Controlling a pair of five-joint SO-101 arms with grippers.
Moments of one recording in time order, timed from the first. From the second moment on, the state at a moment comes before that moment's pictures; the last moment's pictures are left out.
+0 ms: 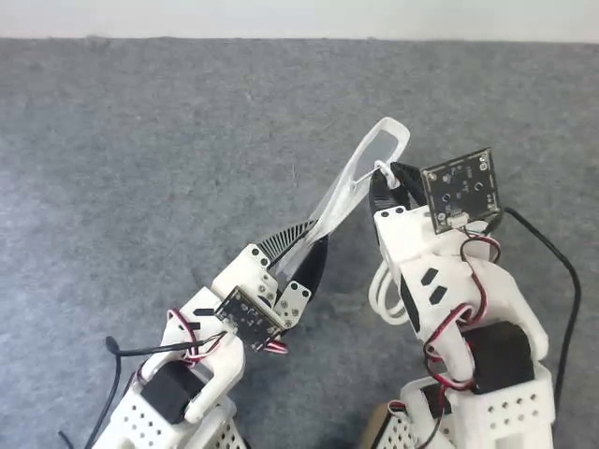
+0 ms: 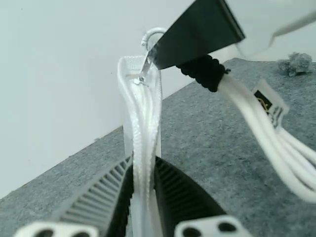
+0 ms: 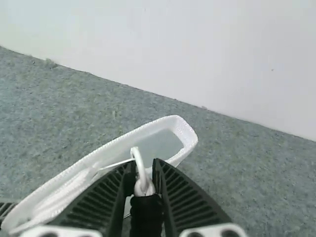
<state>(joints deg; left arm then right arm) 33.1 -97.5 85.6 35.0 -9.6 -16.4 -65.0 36.7 56.1 5.4</state>
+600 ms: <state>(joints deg) 33.1 -97.5 85.6 36.4 -9.8 -10.3 -64.9 36.7 53.3 5.3</state>
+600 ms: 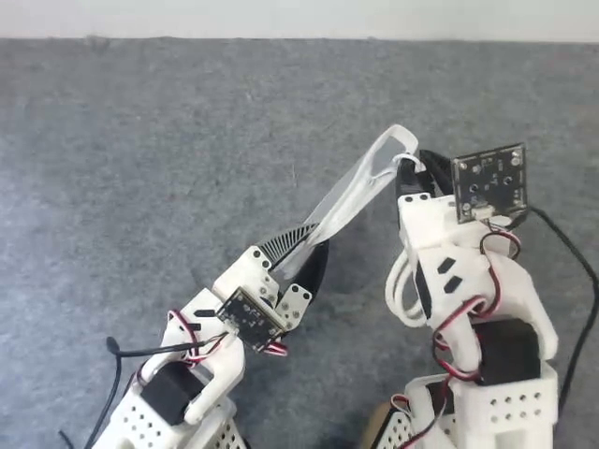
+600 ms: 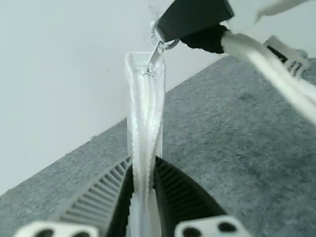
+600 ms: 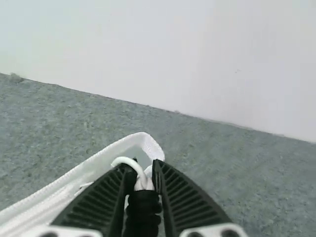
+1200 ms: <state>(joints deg) 33.2 -97.5 85.7 36.5 -10.0 -1.2 -64.9 40.6 48.7 5.3</state>
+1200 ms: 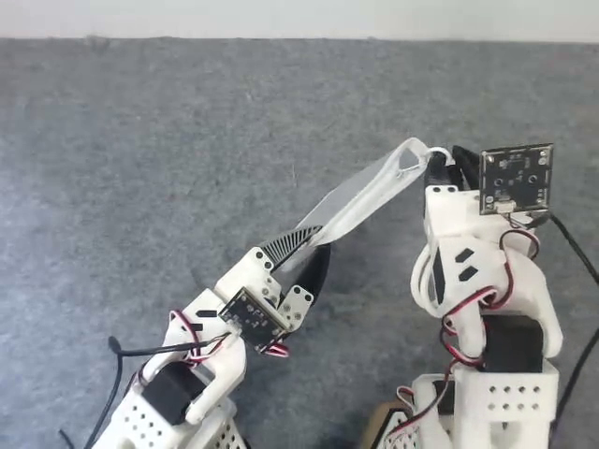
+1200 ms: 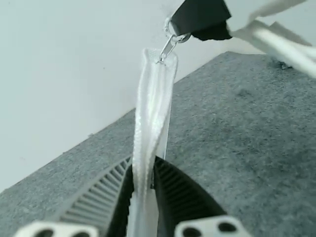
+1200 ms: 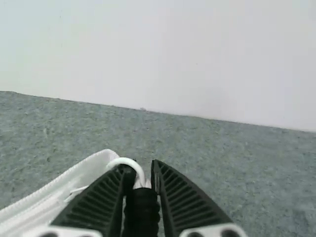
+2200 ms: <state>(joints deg) 33.3 -96.8 85.8 36.5 -10.0 7.4 -56.4 43.2 41.1 5.4</state>
